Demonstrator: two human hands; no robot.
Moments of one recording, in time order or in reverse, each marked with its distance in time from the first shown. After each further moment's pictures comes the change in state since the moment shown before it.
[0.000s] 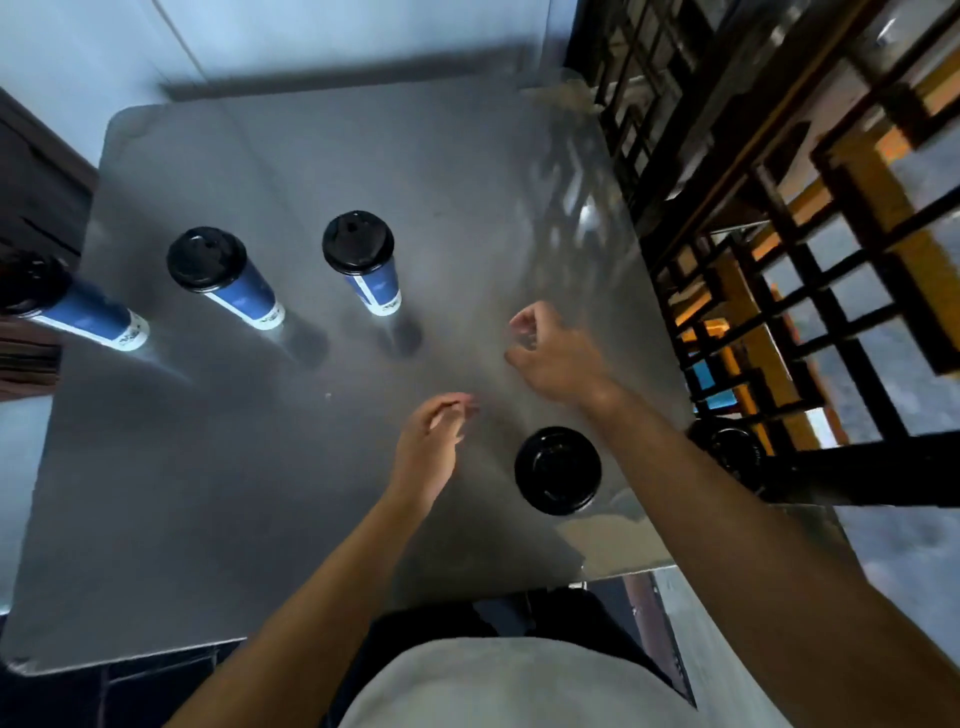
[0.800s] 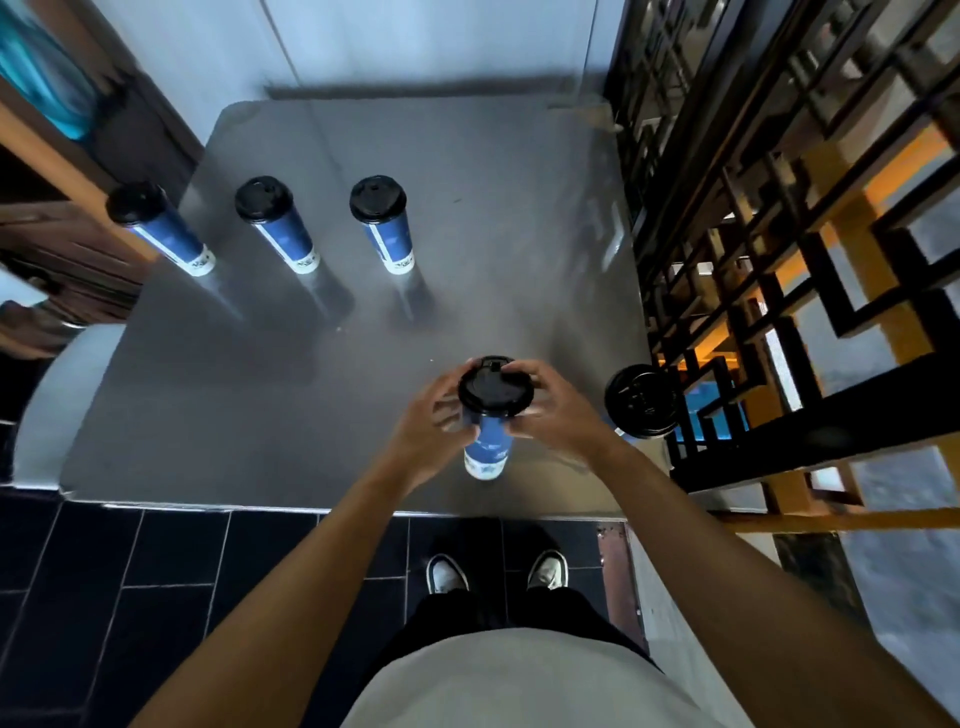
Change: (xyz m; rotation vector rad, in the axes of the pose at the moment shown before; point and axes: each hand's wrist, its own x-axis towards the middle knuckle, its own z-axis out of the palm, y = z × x) left_hand -0.118 -0.027 0.047 0.226 -0.054 0.272; right_hand -0.135 0.104 -0.013 0.471 -0.317 -0.184
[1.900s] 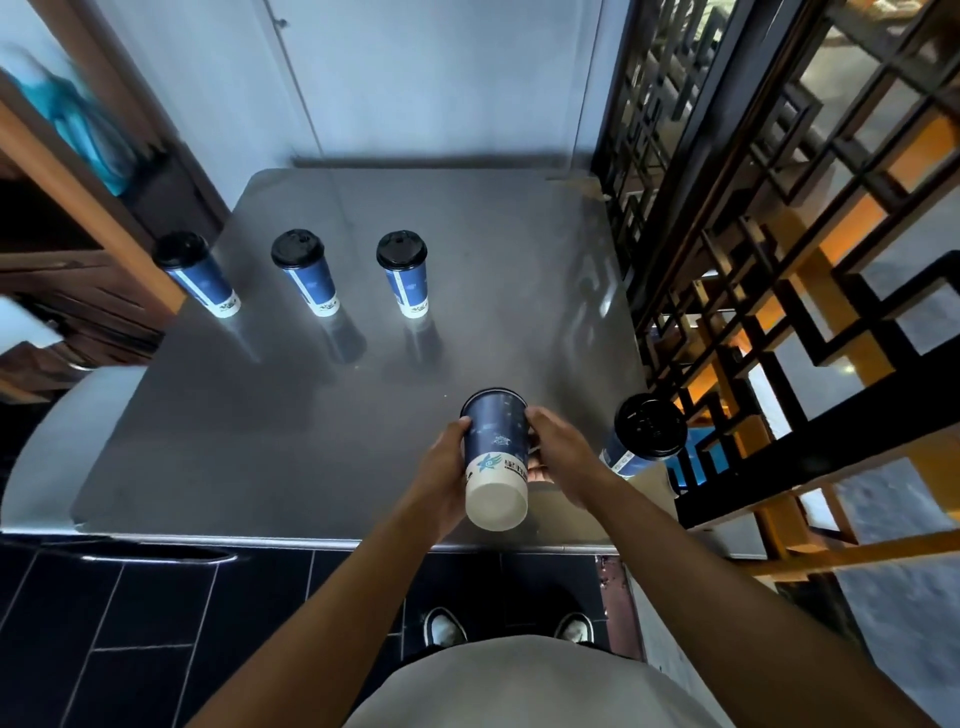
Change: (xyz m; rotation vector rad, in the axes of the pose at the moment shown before) left_hand -0.036 0.034 0.008 -0.840 0.008 -0.517; right_hand -0.001 -0.003 0.043 0.263 0.167 0.279
